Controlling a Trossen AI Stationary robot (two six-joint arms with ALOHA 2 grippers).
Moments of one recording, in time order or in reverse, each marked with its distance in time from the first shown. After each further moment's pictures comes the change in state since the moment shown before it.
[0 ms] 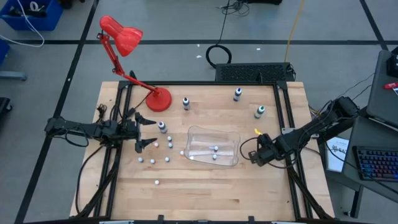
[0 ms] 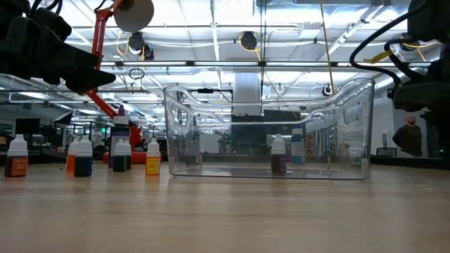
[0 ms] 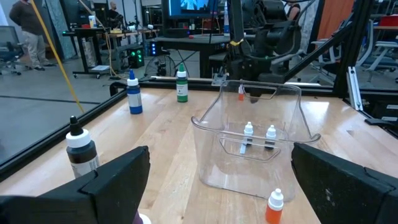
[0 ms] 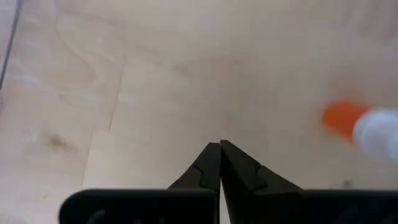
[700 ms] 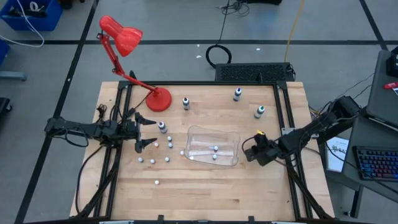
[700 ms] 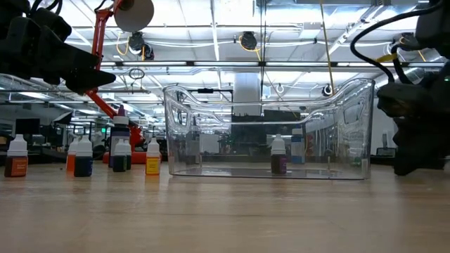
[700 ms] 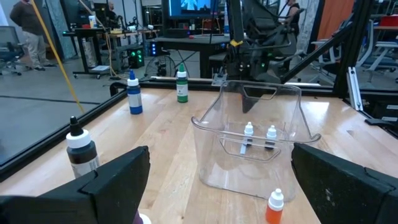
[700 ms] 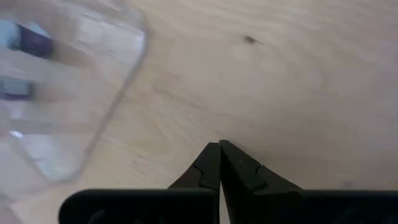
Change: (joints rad) left arm 0.000 0.000 0.000 -0.001 0.000 0.000; right arm 0.003 -0.011 -0.245 0.517 0.270 -0.111
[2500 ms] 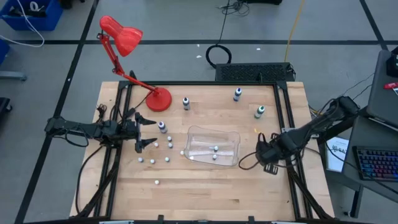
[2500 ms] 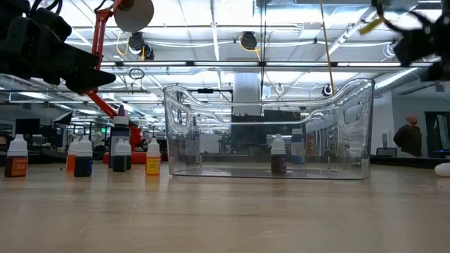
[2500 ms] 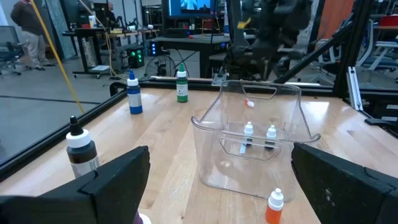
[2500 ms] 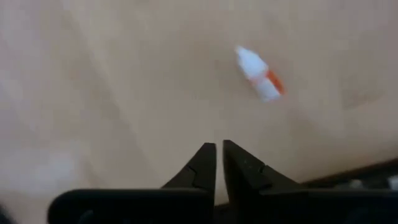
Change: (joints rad) left arm 0.000 0.000 0.000 0.001 0.000 0.000; right arm 0.012 -0.007 0.492 -0.888 -0.448 -0.770
